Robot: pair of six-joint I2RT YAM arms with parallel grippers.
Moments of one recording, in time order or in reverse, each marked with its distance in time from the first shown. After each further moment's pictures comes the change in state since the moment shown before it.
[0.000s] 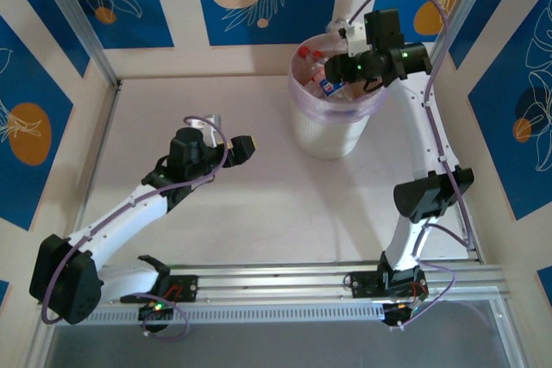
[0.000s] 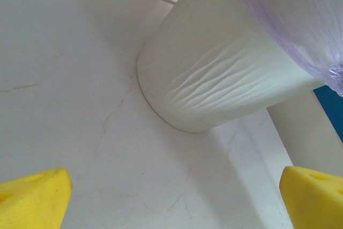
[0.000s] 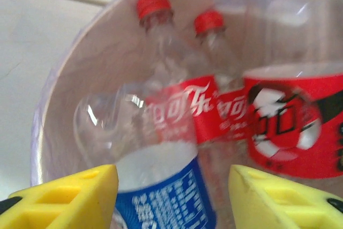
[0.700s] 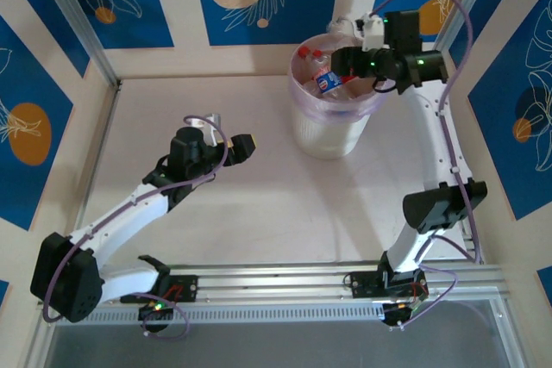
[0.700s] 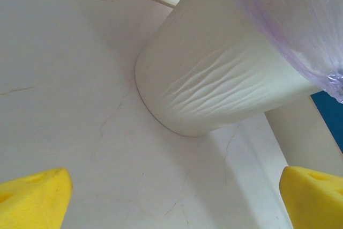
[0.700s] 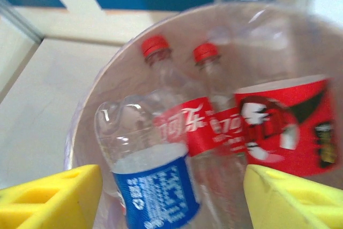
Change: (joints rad) left arm 0.001 0.013 0.000 0.023 0.000 -0.015; right arm -0.087 -0.105 -0.071 0.139 -0.079 0.099
